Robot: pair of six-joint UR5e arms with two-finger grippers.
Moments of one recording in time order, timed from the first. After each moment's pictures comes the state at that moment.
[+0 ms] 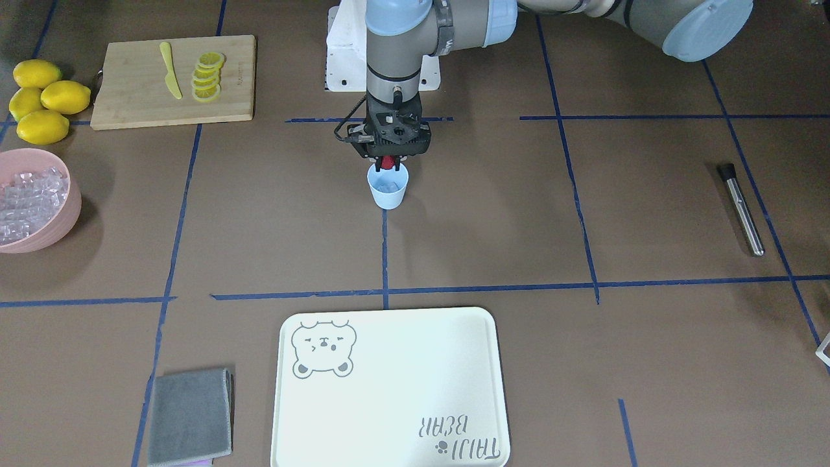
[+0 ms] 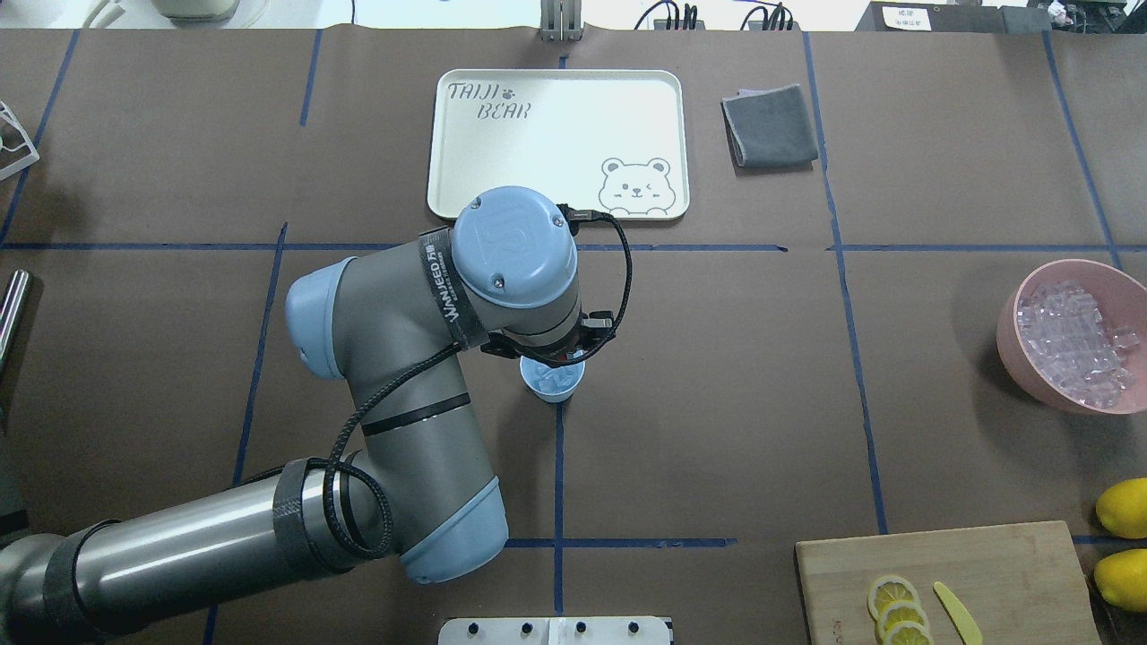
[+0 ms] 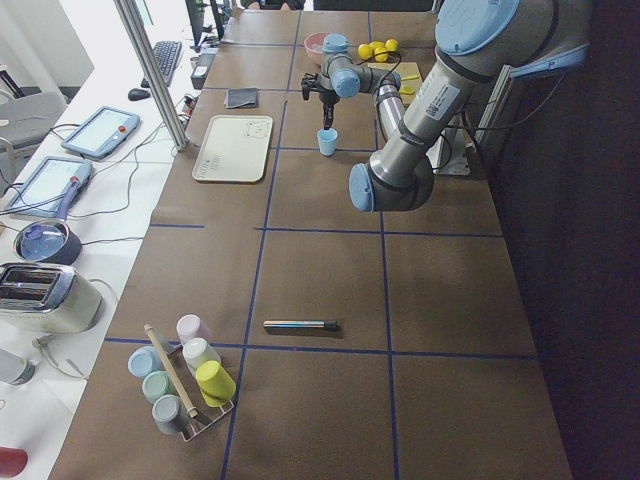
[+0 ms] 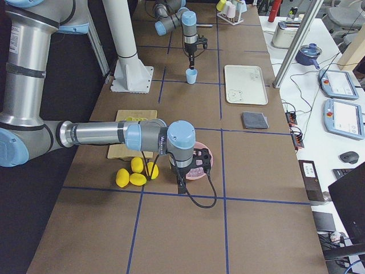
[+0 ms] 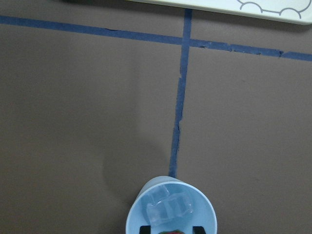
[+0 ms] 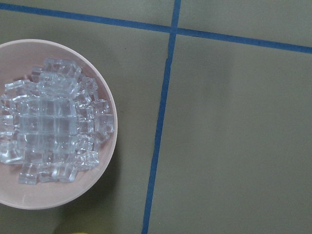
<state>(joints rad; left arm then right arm) -0.45 -2.43 -1.66 -1.46 -1.80 -1.37 1.59 -1.80 1.89 -1.69 2.32 -0.16</state>
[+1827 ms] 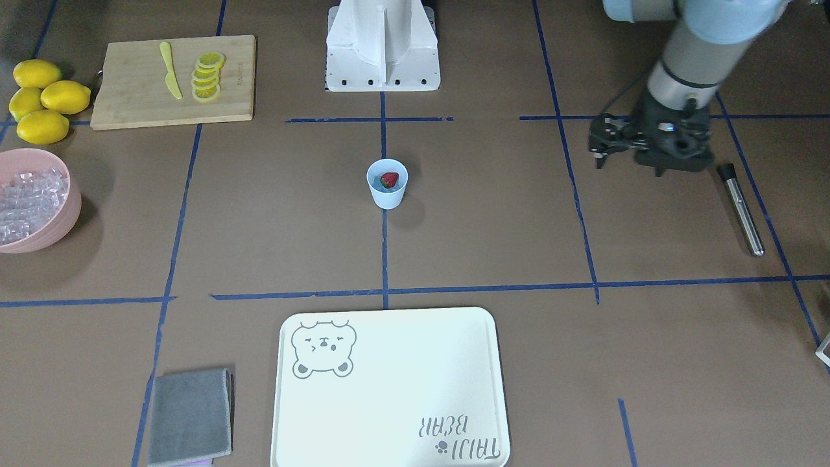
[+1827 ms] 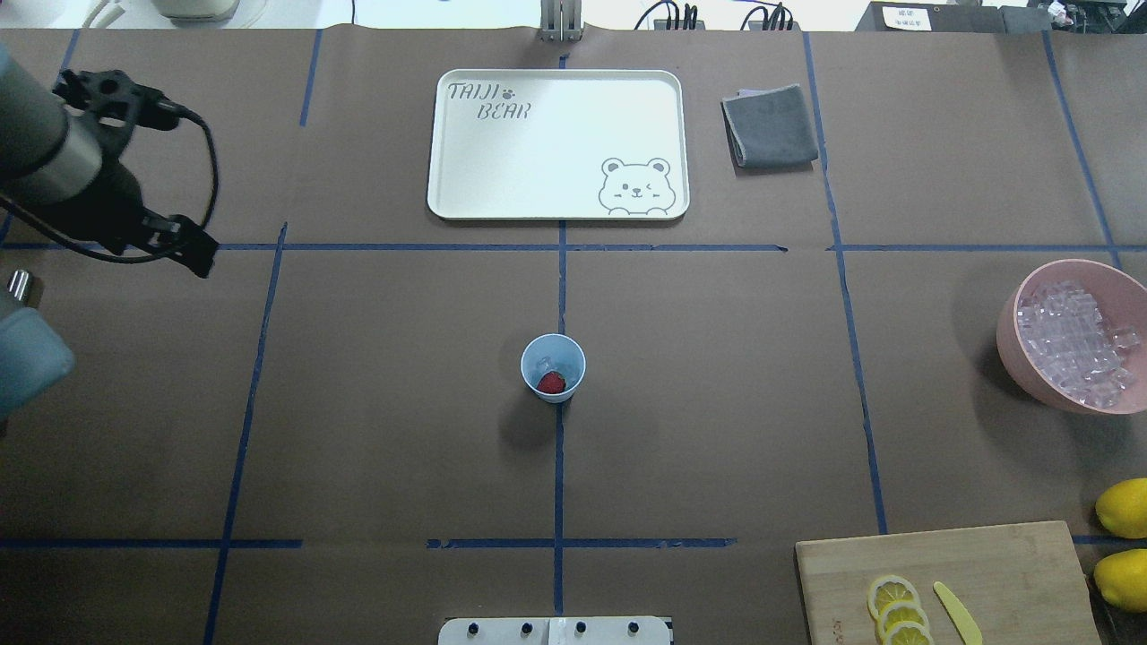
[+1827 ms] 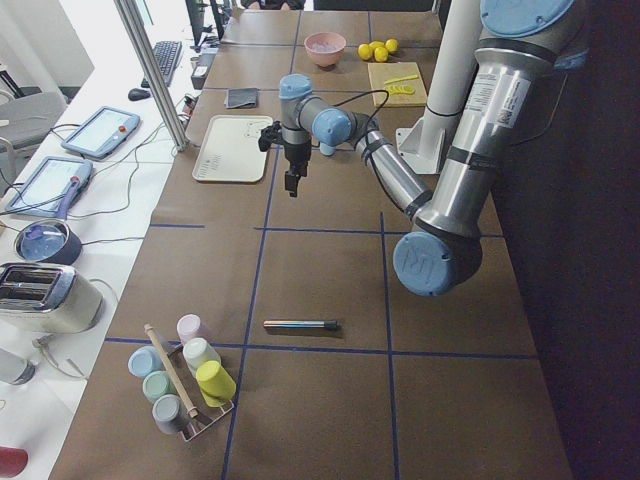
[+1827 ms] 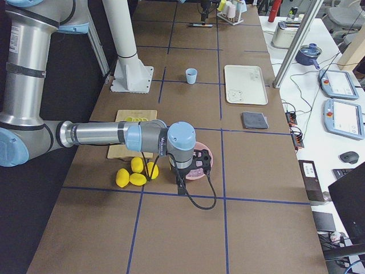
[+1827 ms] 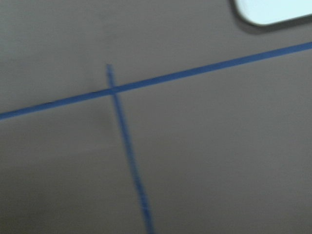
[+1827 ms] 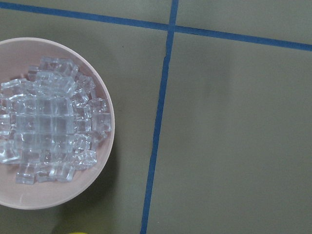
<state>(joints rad) -1.02 -1.80 -2.04 -1.33 -2.13 -0.45 1.59 -1.80 1.89 -1.69 2.32 -0.16</state>
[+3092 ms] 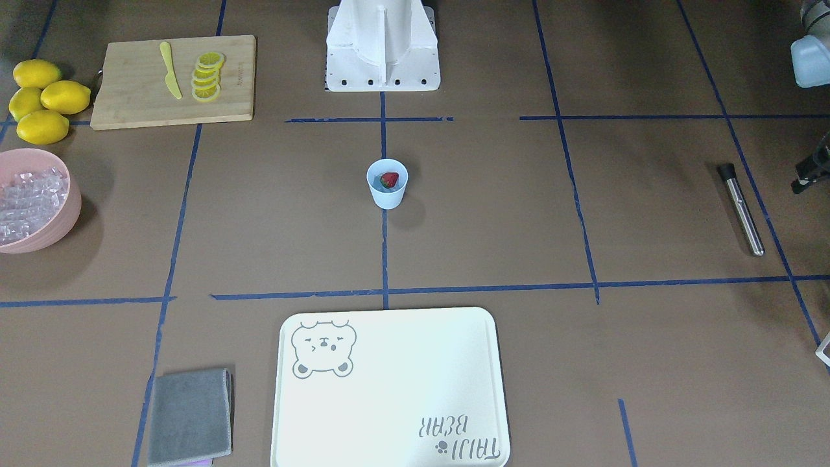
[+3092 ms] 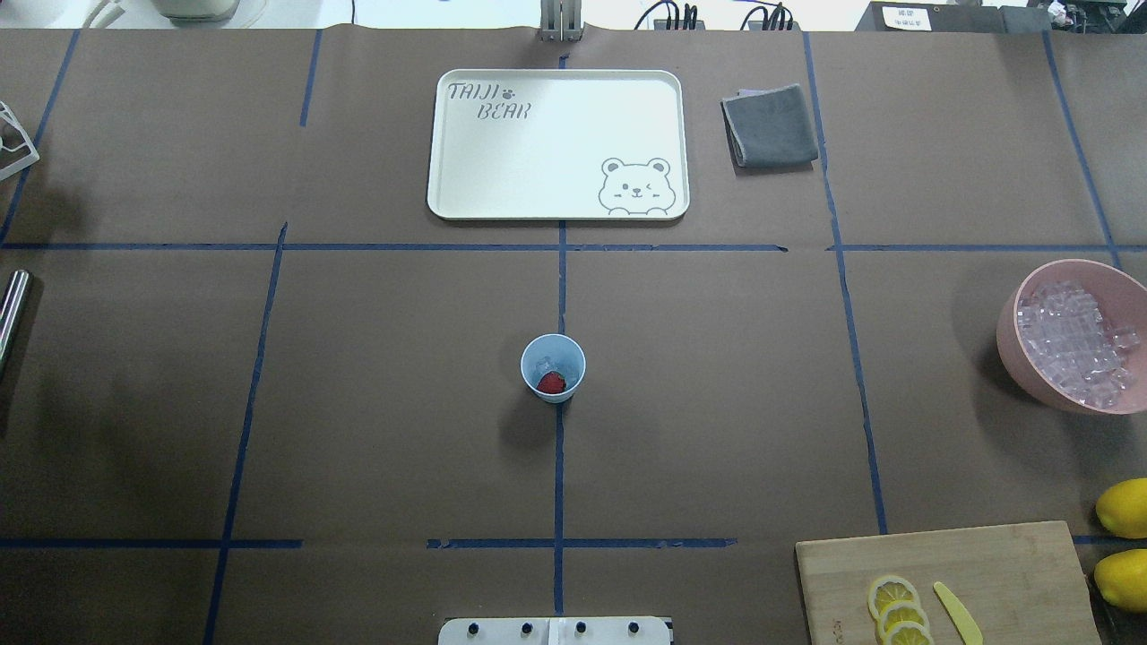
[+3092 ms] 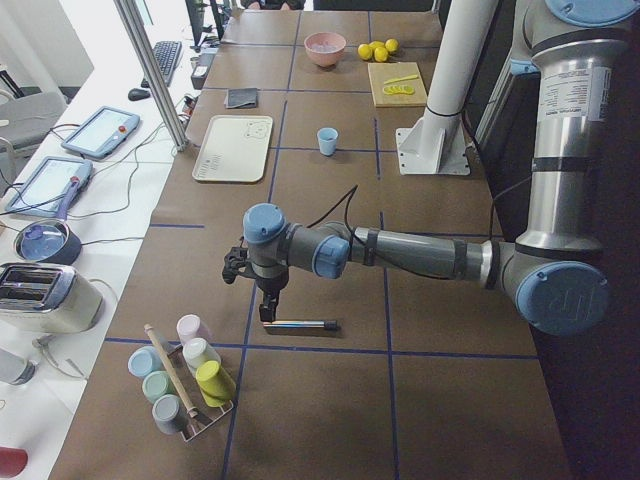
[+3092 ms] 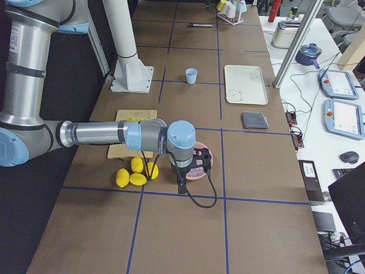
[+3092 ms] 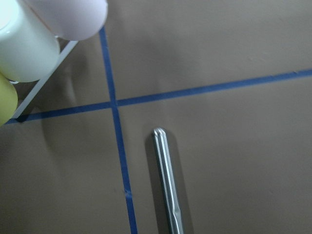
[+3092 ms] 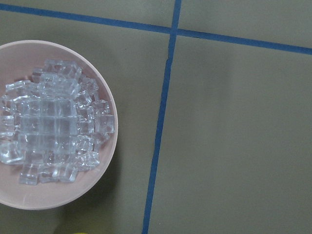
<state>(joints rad) -1.35 -1.56 -1.58 -1.86 -2.28 -0.26 1.59 -1.80 1.89 -1.69 2.32 -0.16</state>
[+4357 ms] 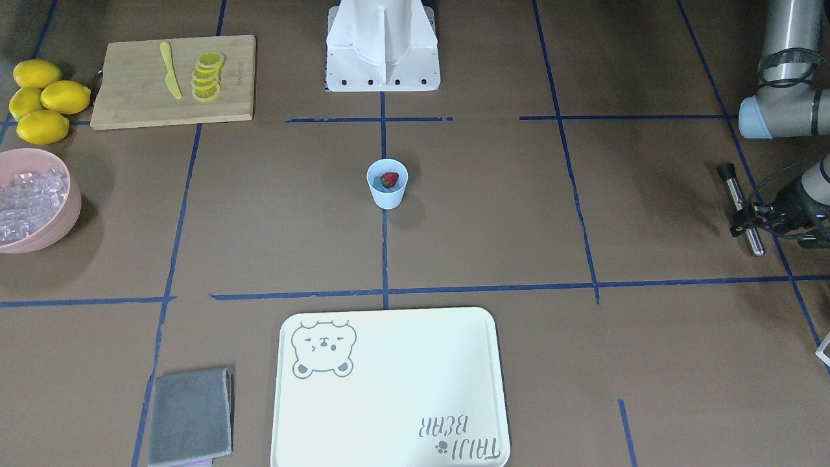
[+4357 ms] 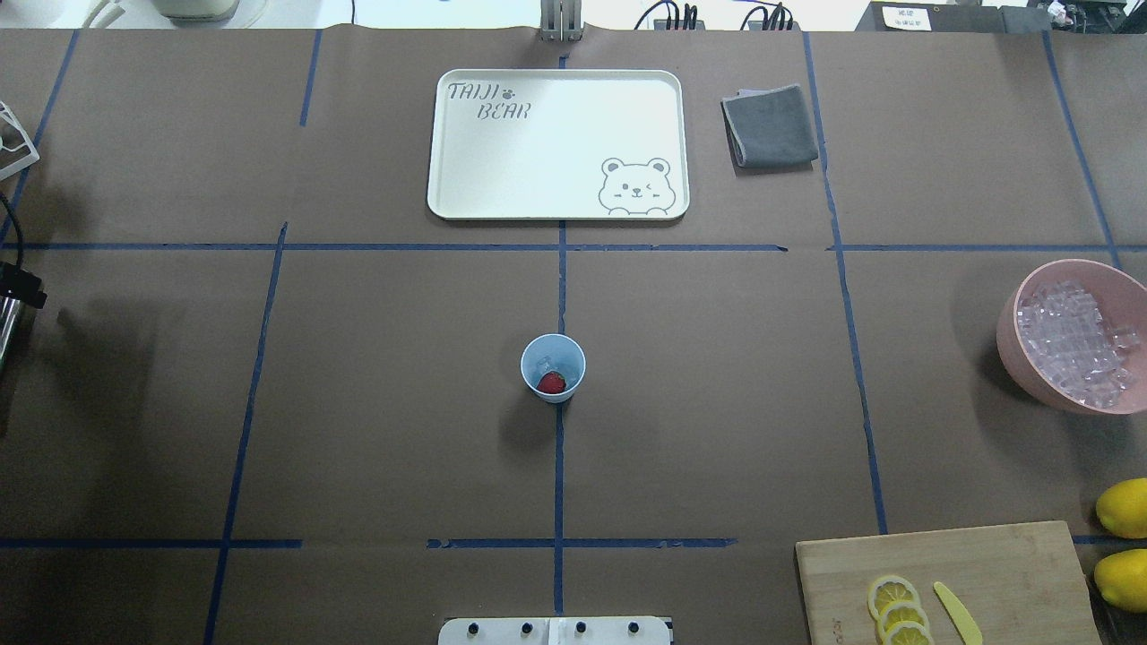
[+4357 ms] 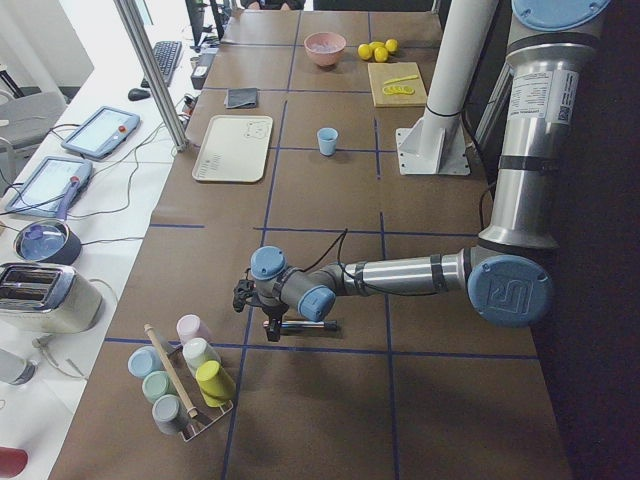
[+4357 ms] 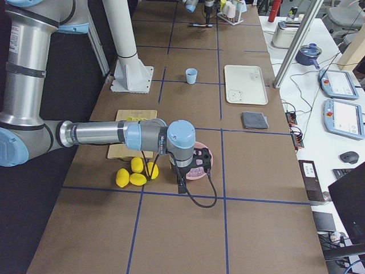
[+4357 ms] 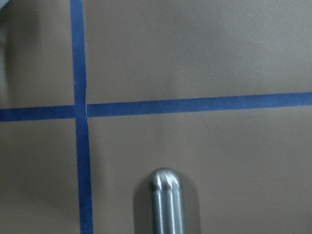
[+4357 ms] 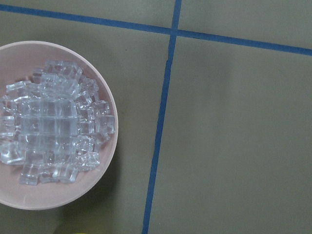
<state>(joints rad) -1.15 -1.64 -1.29 -2.18 -2.23 -0.51 1.59 -1.80 1.89 -1.69 2.32 -0.17</state>
